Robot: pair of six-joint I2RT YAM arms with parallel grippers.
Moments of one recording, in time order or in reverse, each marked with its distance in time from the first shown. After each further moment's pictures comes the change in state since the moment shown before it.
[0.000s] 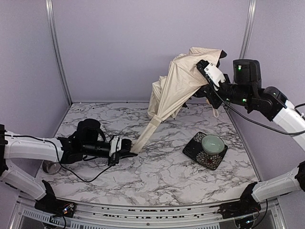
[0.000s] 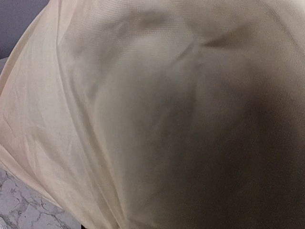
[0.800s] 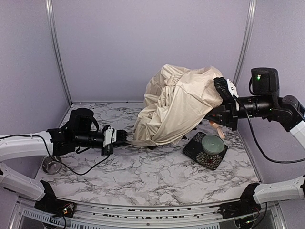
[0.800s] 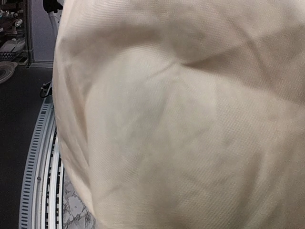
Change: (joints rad) left arm 0.062 -0.153 0.097 -0.248 -0.064 0.135; right arm -0.017 -0.180 -0.068 -0.164 -0.694 -0.119
